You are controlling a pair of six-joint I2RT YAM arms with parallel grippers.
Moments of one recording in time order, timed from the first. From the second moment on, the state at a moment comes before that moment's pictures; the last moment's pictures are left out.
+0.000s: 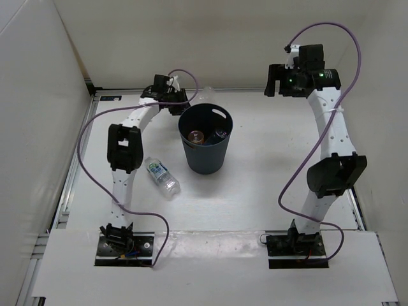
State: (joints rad) left arm -0.25 2.41 2.11 -0.49 0.48 -0.36; right arm 0.11 1.84 2.11 -0.98 -0.18 0.02
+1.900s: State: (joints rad) left arm -0.61 1.56 1.36 -0.21 0.11 -0.20; right arm -0.14 1.89 1.88 -0.76 -0.85 0.18
